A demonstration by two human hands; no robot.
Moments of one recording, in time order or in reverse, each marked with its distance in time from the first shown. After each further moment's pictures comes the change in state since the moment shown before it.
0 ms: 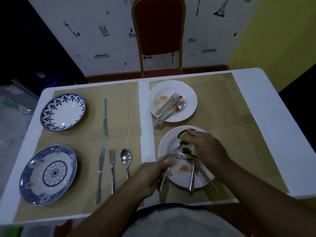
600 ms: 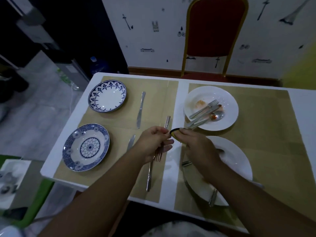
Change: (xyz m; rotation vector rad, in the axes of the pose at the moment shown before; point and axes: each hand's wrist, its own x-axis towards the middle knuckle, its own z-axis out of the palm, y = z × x) left_hand 0.011 0.065 -0.067 -0.222 0.142 0.358; right_hand 0.061 -0.089 0.028 0.239 -0.040 -0.301
